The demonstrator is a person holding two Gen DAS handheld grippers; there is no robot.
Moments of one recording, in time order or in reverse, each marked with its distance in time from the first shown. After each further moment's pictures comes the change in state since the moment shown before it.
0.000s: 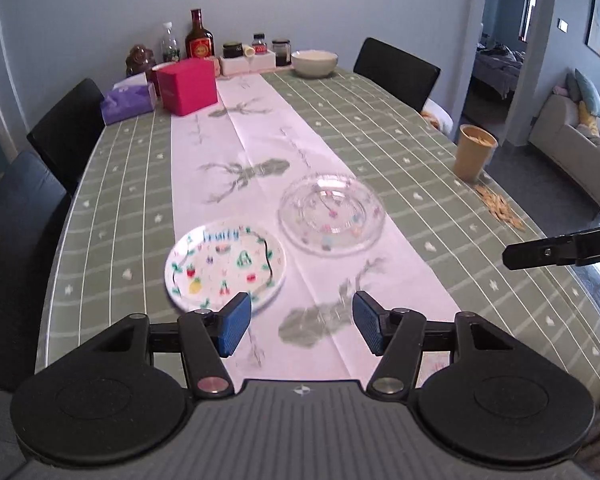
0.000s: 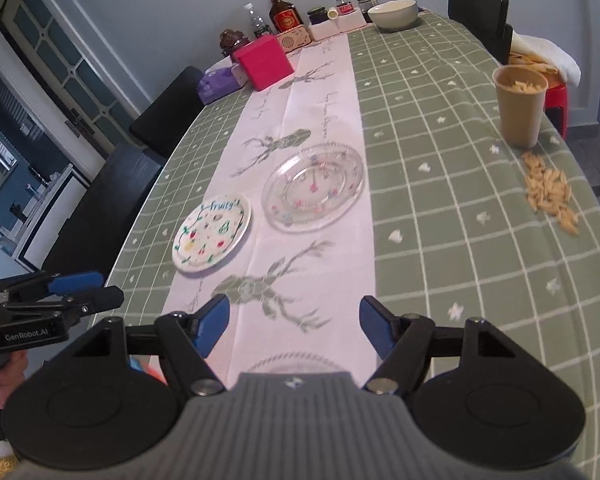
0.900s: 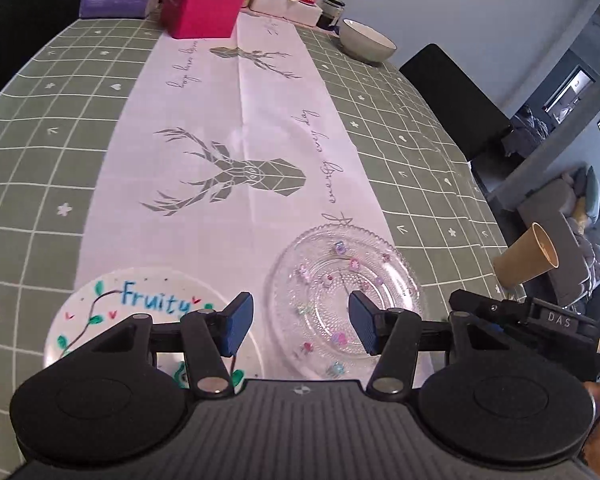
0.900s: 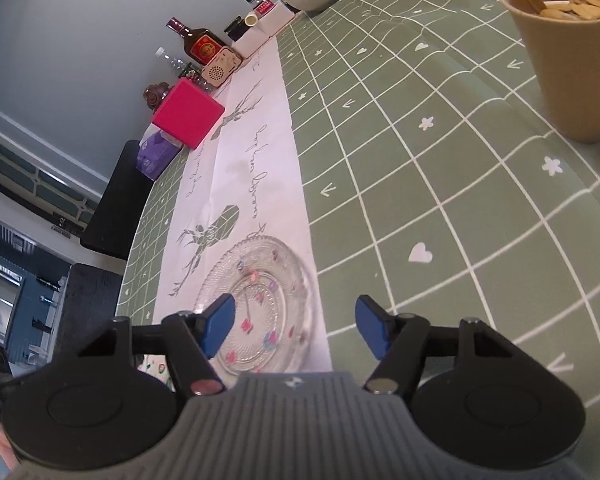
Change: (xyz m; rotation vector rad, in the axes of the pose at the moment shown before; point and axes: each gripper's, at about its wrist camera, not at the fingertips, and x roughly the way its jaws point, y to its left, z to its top) left arm 0.188 0.061 0.079 -0.353 0.130 -0.203; right arm 0.171 -0.108 0.091 0.312 -0.030 0.114
